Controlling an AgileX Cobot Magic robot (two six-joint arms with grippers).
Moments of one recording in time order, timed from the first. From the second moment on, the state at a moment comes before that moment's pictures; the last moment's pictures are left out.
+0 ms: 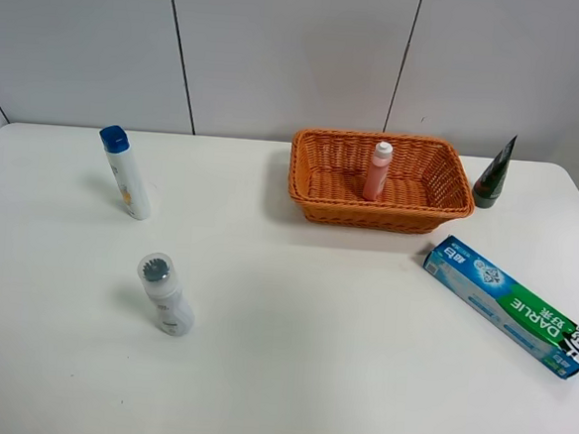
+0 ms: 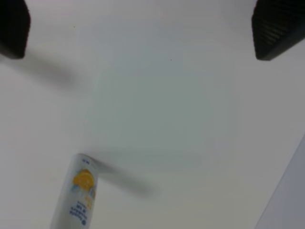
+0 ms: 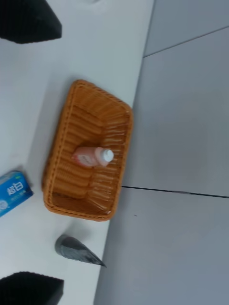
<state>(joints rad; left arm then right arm) 0.05 0.00 -0.51 0.02 1.05 0.01 0.35 0.69 -1.45 -0.06 1.22 0.01</state>
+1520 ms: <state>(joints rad) 0.05 0.00 -0.51 0.02 1.05 0.01 0.03 0.00 -0.59 0.00 1.12 0.02</state>
